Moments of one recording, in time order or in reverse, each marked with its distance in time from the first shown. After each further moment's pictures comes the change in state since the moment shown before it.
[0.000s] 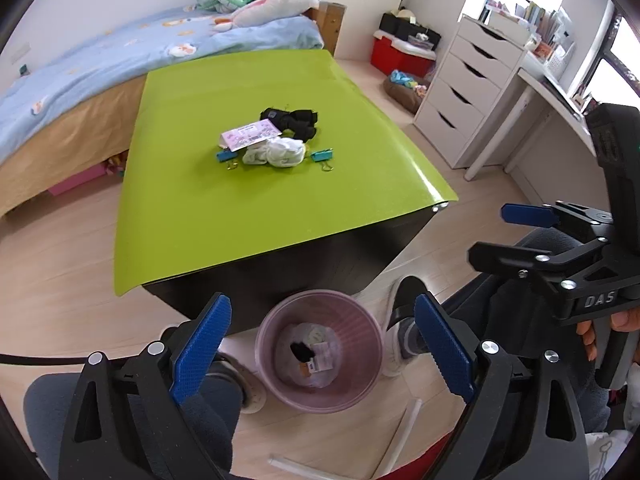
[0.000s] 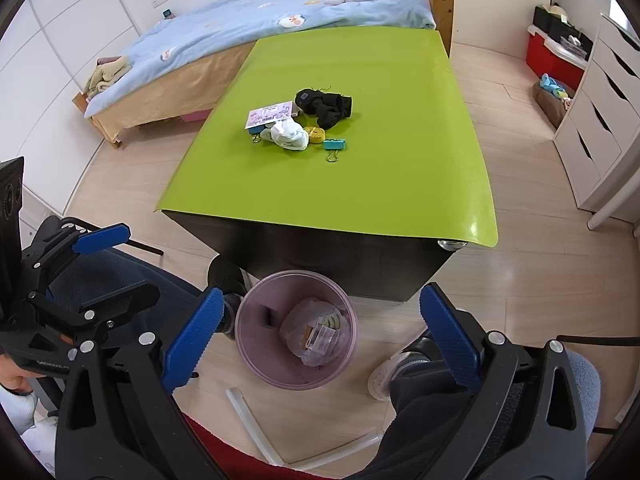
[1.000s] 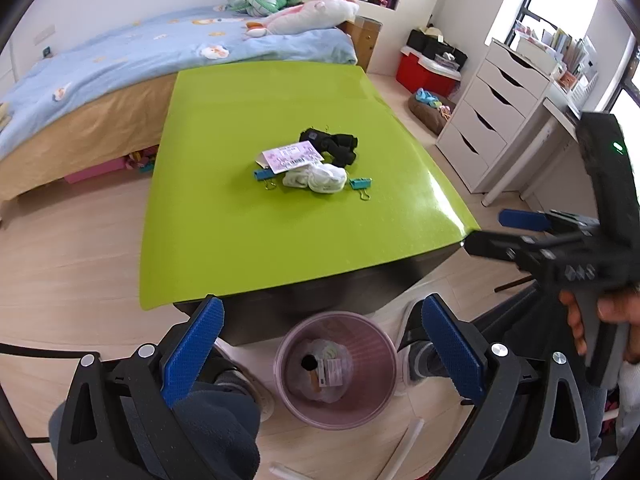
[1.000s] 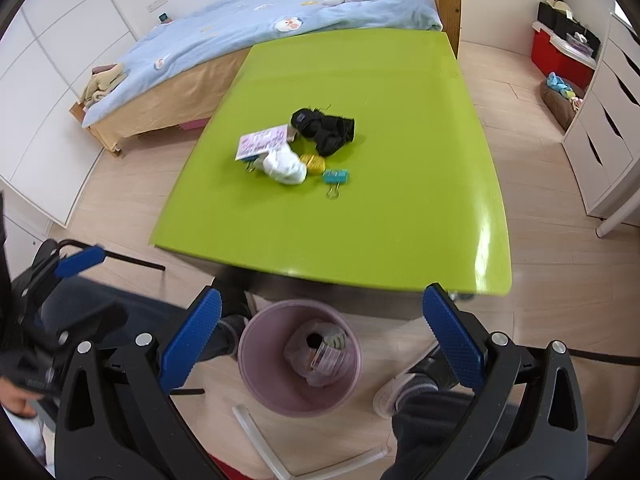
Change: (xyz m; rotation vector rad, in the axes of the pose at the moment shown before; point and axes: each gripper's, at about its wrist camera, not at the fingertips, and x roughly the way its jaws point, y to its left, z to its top) left arm -0.007 0.028 0.022 -0.086 -0.043 0.030; right arm 0.029 -0.005 0.055 0.019 0.014 0.020
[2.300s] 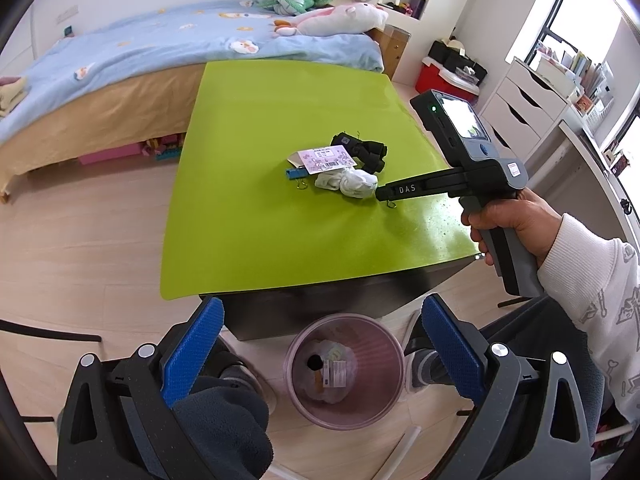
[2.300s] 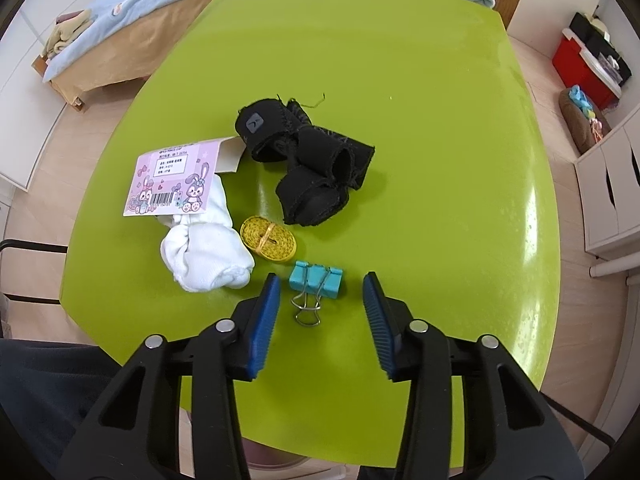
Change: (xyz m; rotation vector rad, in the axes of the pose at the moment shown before) left arm -0.008 0.024 -0.002 -0.081 -0.006 0.021; right arm 0.150 0.001 0.100 -0.102 0.182 -0.117
